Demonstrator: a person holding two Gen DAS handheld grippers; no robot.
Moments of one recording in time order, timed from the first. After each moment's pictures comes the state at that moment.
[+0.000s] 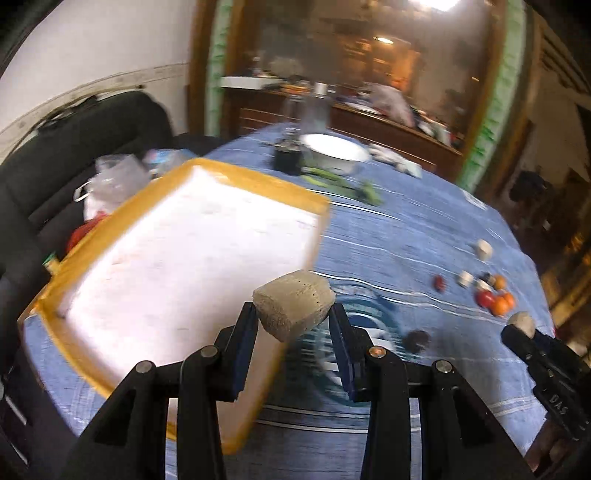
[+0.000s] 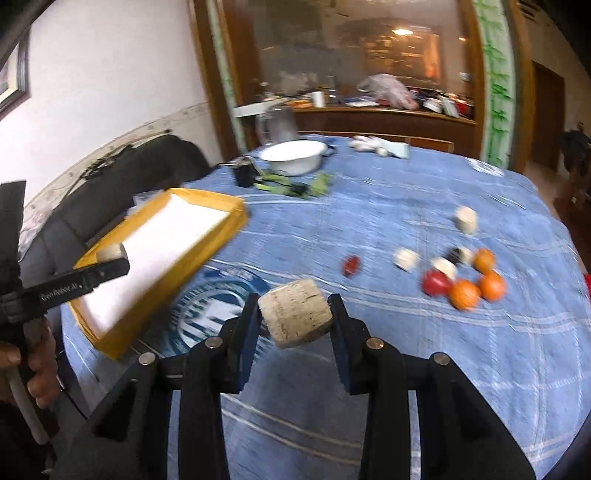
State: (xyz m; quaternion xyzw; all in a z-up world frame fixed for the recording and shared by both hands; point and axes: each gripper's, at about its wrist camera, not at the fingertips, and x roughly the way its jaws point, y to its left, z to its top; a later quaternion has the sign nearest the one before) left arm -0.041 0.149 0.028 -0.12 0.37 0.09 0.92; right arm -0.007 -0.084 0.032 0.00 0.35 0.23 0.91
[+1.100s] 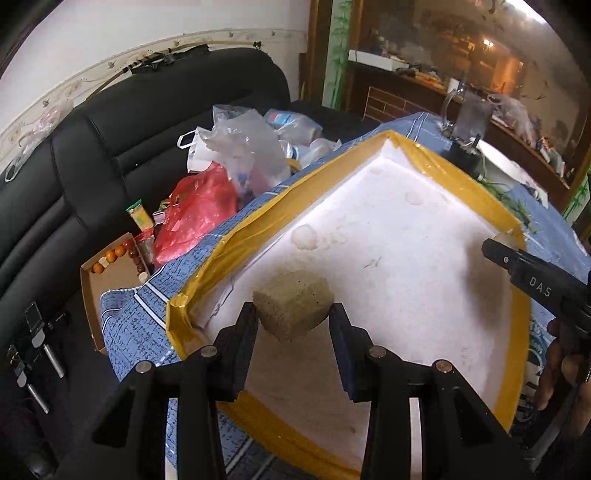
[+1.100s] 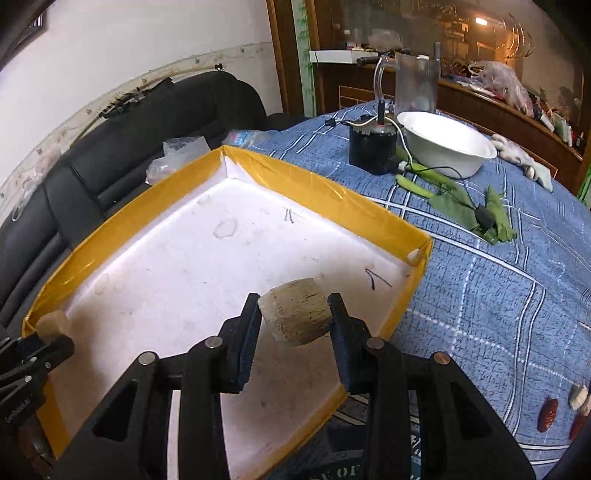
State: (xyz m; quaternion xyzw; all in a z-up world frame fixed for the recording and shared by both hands) left arm -0.046 0.289 -0.018 -0.15 0.42 0.27 0.86; right arm 0.110 0.146 -0.026 -0.09 0.41 0.31 0.85
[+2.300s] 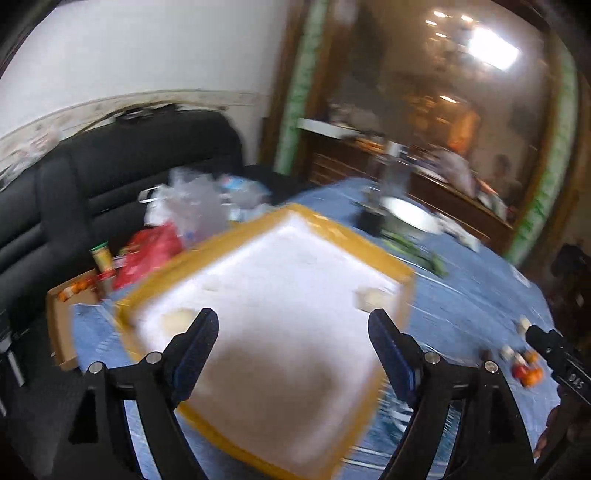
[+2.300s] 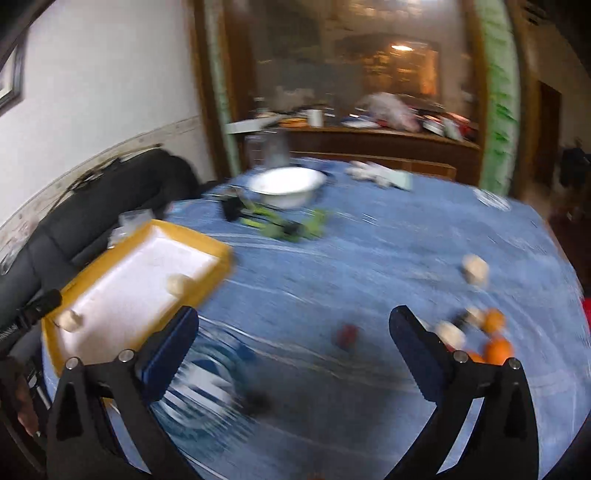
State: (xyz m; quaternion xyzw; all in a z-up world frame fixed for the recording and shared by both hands) left arm -0.062 0.192 0.039 -0.16 0.29 0.19 0.93; right arm 0.042 -0.084 0.039 0.00 0.33 0.19 0.92
